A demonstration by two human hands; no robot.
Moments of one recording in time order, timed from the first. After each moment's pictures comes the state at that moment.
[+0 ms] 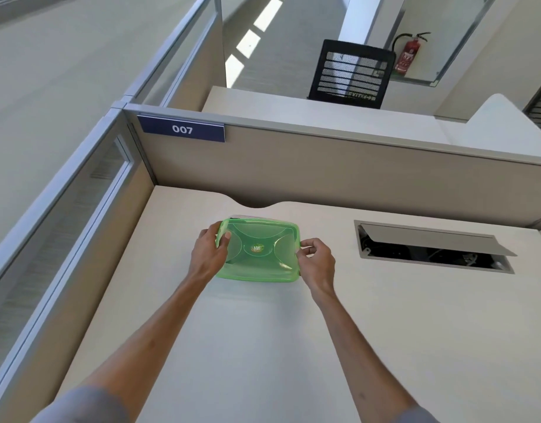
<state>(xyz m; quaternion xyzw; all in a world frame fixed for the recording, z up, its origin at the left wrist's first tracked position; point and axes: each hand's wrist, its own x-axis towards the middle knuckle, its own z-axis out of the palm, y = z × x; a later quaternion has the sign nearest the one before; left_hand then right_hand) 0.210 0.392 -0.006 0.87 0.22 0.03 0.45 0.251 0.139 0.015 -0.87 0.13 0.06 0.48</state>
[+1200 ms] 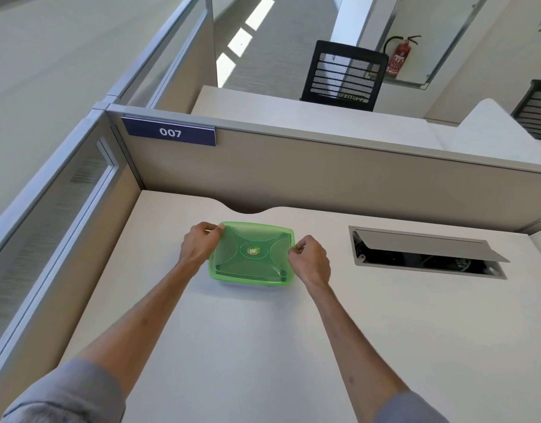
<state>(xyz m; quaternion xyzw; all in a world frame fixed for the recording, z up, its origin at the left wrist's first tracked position) 0.262 0.413 0.000 0.80 0.32 -0.03 0.51 0.292 0.148 0.015 -0.94 0.12 0.10 0.32</state>
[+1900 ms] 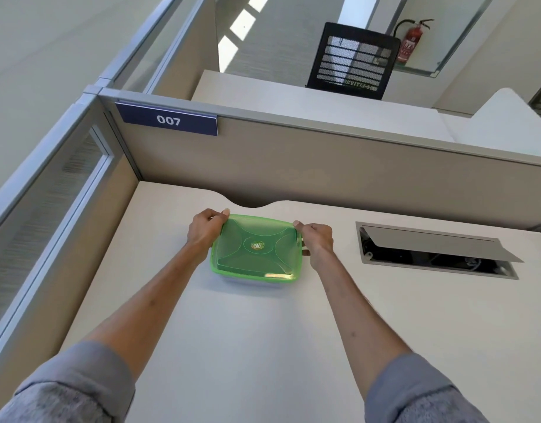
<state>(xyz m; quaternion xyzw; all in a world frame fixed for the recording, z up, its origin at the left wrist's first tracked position) 0.302 0.419 -0.024 0.74 0.35 -0.03 0.57 0.360 0.156 -0.006 -0.79 0.26 0.13 0.54</state>
